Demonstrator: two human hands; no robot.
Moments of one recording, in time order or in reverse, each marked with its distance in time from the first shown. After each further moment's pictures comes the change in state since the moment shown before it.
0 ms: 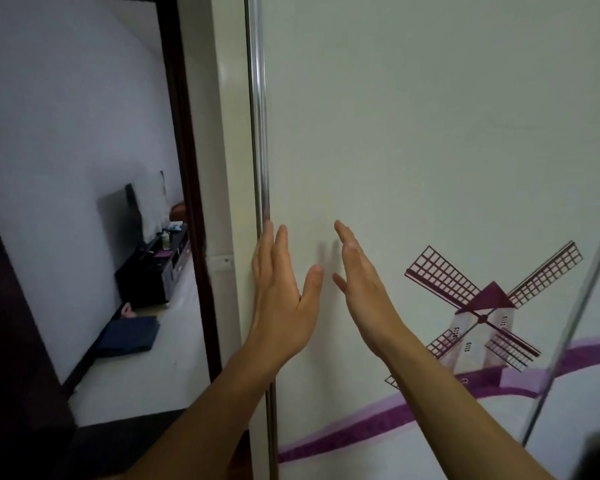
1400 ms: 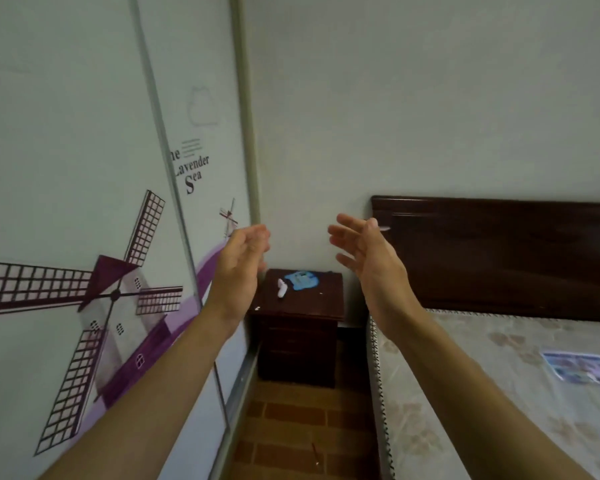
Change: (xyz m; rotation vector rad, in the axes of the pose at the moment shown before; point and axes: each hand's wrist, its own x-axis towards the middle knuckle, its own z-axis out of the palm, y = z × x) left_hand -0.105 0.235 0.254 -1.220 -1.089 0.006; right_hand -0.277 -0.055 -0.276 -0.298 1.153 0.140
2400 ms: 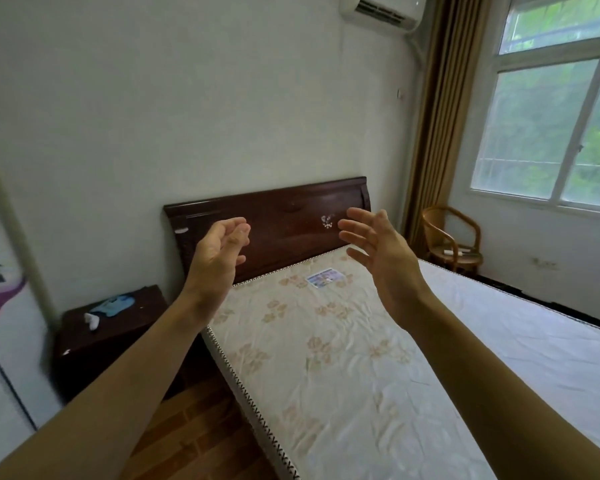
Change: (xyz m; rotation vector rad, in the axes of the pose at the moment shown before) left_hand -0.264 0.158 0.052 -0.287 -0.643 0.089; right_hand -0.414 -0.214 -0.030 -0.297 0.702 -0.091
